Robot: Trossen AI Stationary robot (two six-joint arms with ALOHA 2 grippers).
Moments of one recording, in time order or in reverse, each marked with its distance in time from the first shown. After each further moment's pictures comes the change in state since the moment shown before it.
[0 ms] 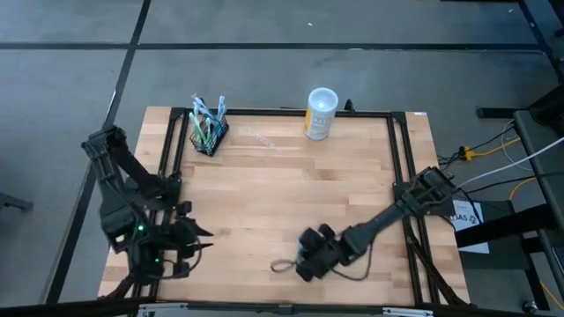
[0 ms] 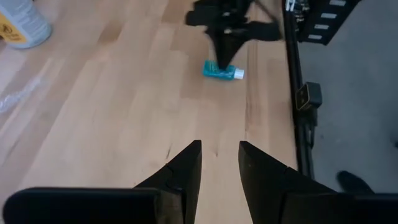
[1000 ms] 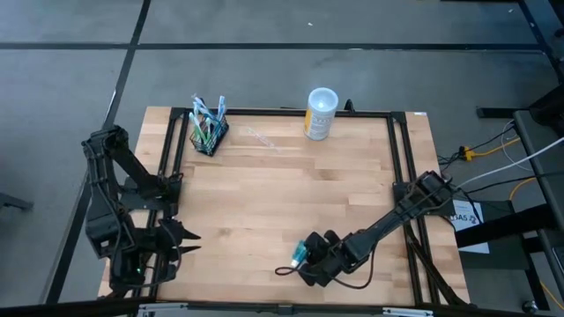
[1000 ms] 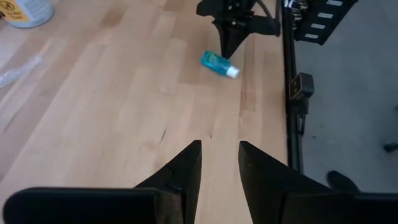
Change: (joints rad) left arm -0.143 0.001 0.000 -0.126 -0.052 -0.237; right arm 0.045 0.037 0.002 -0.040 -0.004 0.159
